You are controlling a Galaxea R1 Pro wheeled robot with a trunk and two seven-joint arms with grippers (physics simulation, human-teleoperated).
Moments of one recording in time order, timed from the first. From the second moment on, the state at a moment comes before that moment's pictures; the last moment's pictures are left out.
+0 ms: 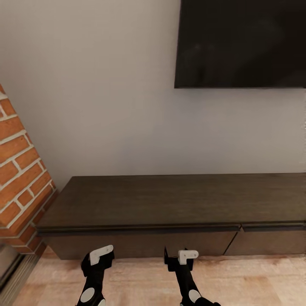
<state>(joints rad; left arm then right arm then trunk) -0.23 0.07 -0.46 -0.95 0.44 -0.21 0.56 -0.47 0.06 0.91 -0.42 -0.68 -0.53 -0.34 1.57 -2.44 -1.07</state>
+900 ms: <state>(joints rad) -0.22 0.09 -0.44 -1.11 0.43 -0.02 0.57 -0.47 0.06 0.91 -0.44 -0.67 -0.39 -0.36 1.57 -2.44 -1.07</state>
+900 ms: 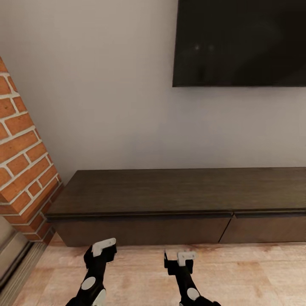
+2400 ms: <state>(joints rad) -0.19 0.09 -0.43 -1.13 0.66 0.29 0.61 -0.47 0.07 0.93 -0.55 -0.73 -0.22 -0.56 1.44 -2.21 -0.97</state>
